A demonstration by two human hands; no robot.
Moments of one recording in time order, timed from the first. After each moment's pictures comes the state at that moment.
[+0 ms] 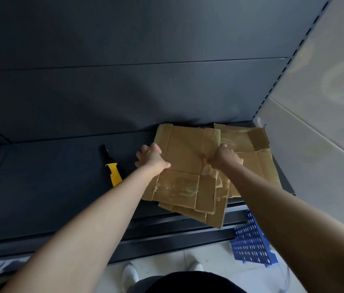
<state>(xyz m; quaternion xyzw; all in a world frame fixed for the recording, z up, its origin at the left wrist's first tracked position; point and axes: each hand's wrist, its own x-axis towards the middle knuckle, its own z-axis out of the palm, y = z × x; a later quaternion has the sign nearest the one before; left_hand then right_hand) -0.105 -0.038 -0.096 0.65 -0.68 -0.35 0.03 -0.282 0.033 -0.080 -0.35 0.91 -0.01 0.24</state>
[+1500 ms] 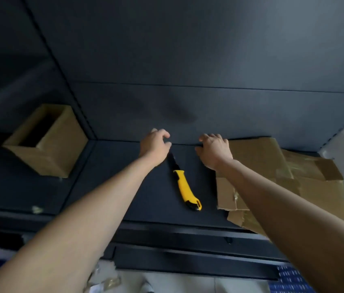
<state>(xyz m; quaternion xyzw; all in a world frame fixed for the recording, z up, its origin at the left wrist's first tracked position) 0.078 -0.093 -0.020 0.63 -0.72 -0.23 0.20 -0.090 -0.049 -0.017 -0.66 0.74 -0.07 0.08</state>
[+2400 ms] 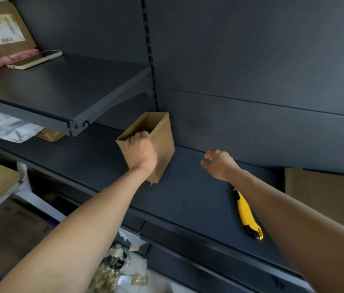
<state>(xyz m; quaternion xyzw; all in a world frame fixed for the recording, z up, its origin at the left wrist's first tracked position) 0.267 -0.091 -0.026 0.76 -0.60 0.08 0.24 0.049 -0.102 -0.034 -0.69 0.67 -0.06 0.28</state>
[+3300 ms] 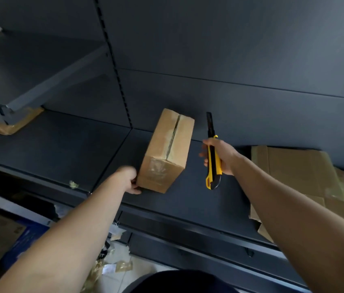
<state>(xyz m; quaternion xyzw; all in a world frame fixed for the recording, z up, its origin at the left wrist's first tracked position) 0.228 -0.057 -0.079 0.76 -0.15 -0.57 0.26 -0.036 -0.089 -0.051 -0.30 0.63 -0.32 0.64</state>
